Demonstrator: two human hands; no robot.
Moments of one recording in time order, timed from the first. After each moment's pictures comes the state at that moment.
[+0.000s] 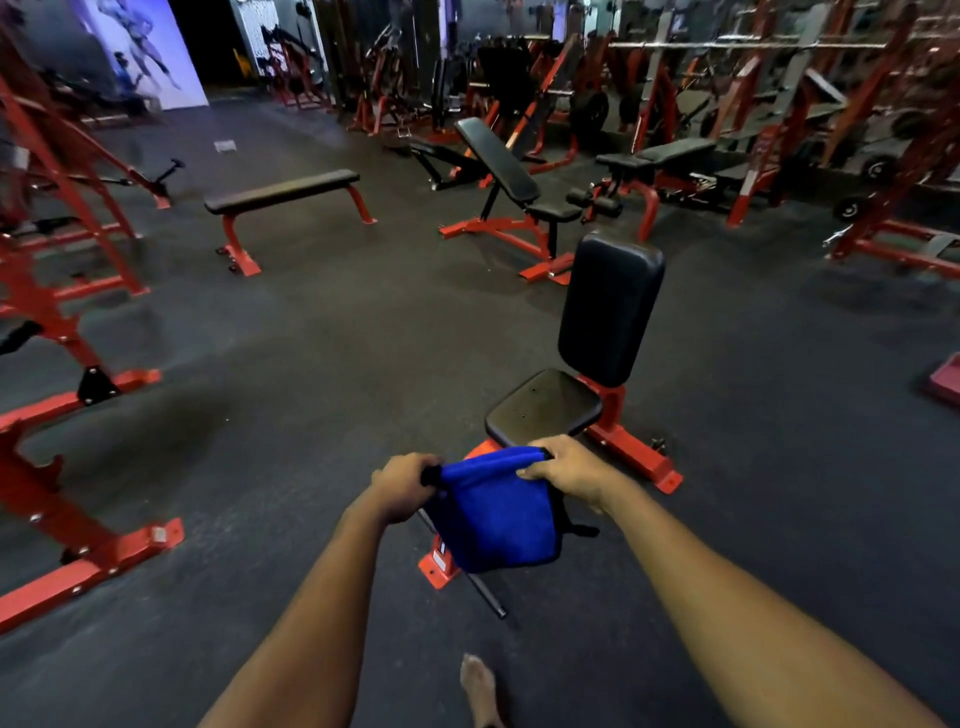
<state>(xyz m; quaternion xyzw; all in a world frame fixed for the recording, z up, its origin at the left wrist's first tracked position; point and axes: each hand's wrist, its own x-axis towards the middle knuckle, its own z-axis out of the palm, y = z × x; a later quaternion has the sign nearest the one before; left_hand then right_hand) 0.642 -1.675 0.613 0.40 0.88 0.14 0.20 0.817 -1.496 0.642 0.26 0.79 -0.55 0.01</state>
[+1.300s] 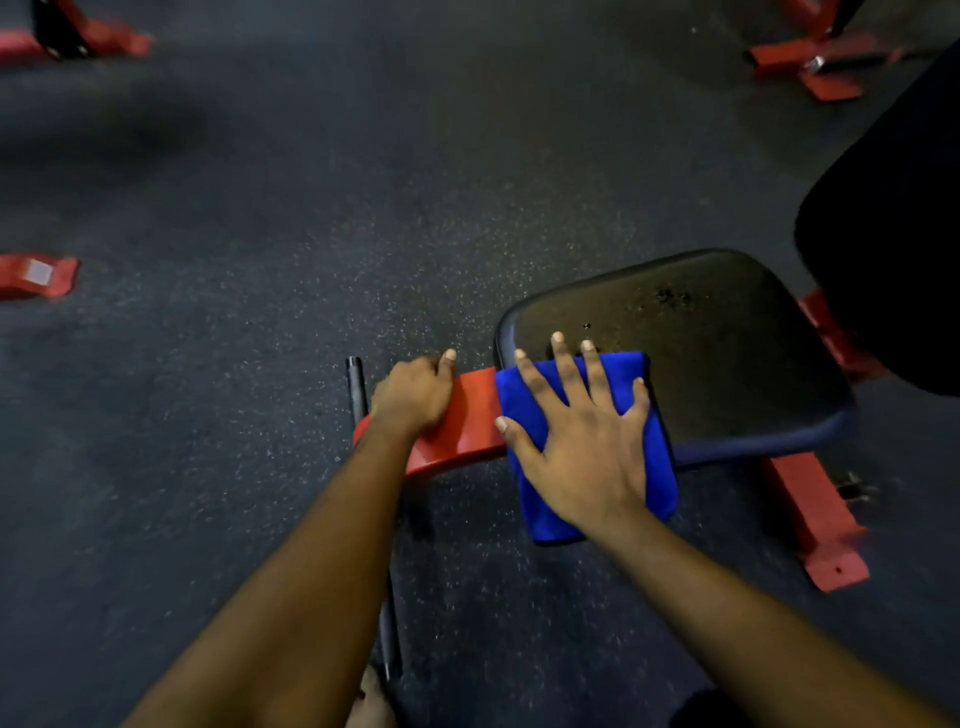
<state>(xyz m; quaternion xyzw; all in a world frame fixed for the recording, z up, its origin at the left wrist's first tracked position) 0.380 -1.326 0.096 0.05 0.95 0.23 0.21 0.517 -1.170 0.141 0.09 0.99 -0.04 0.00</state>
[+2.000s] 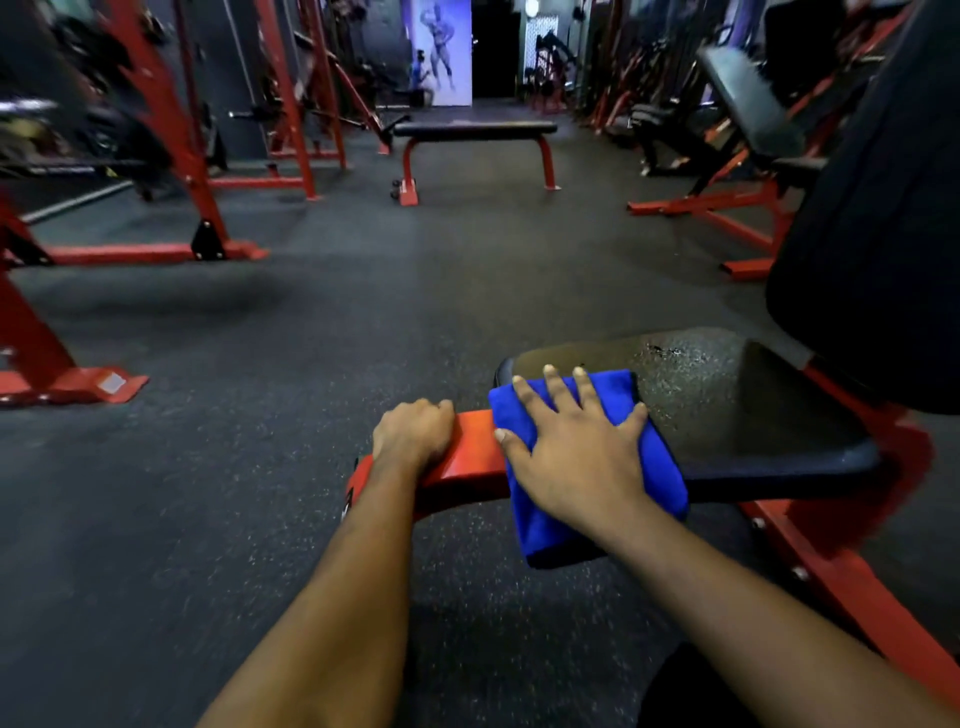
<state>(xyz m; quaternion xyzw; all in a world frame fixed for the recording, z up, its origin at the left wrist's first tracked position) 0.402 -1.315 0.067 -0.01 0.98 0.20 0.05 0.530 -1.167 0.122 0.07 1.00 -0.03 -0.06</state>
